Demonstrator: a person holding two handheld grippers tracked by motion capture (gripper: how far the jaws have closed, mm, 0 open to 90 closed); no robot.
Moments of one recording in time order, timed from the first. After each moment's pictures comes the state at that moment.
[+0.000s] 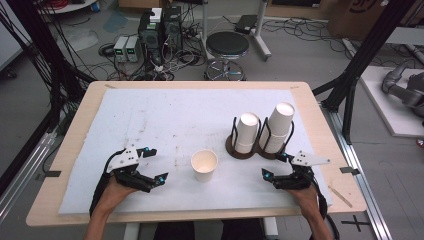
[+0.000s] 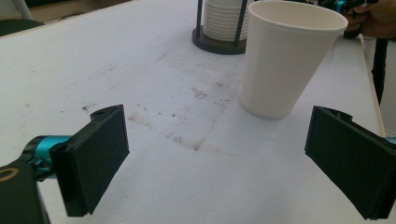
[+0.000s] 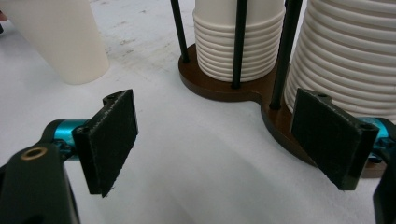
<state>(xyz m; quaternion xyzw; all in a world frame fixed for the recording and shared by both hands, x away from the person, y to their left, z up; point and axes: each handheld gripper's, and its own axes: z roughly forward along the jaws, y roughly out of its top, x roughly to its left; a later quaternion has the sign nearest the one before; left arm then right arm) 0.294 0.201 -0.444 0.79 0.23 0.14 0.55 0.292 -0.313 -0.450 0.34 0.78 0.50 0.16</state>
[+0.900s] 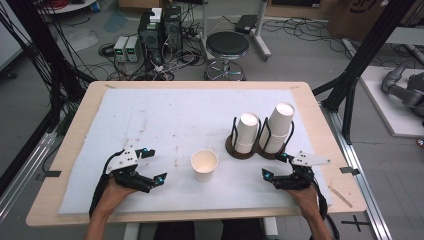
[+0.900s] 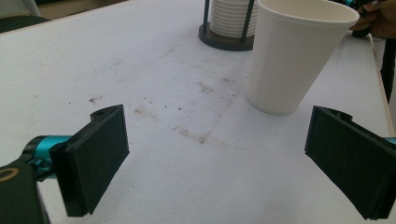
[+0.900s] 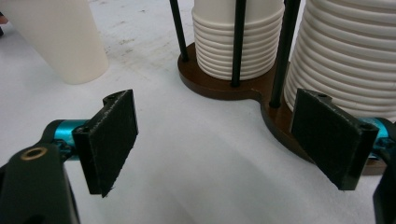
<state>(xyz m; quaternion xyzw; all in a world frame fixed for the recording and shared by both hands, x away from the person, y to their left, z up) 0.293 0.205 -0.448 0.78 0.24 0.14 0.55 0.292 -0.313 -0.451 0.34 0.78 0.50 0.15</state>
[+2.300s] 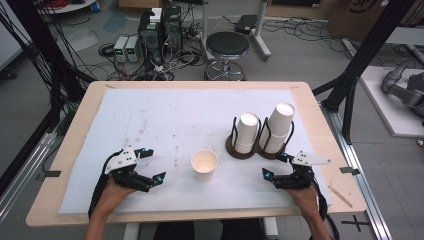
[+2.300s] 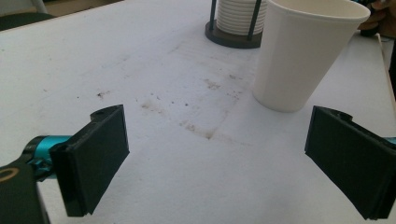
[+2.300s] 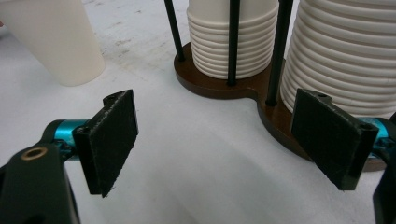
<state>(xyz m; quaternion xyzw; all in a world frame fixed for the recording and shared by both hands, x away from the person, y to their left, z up) 0.293 0.208 -0.449 0.78 0.25 0.15 0.55 0.292 -0.314 -0.452 0.35 0.78 0.50 0.15</state>
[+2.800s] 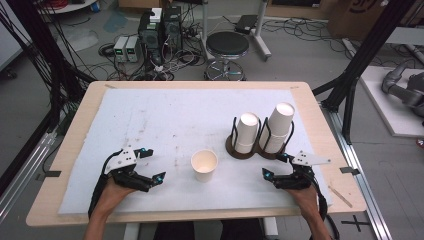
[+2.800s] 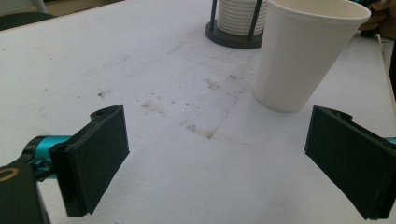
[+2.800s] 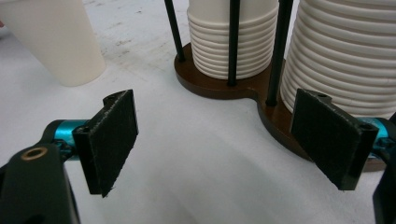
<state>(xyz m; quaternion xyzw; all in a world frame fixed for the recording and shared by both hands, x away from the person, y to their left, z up) 0.294 0.209 -0.449 0.78 0.25 0.15 0.55 0.292 -0.314 -0.452 0.35 0.77 0.50 0.15</state>
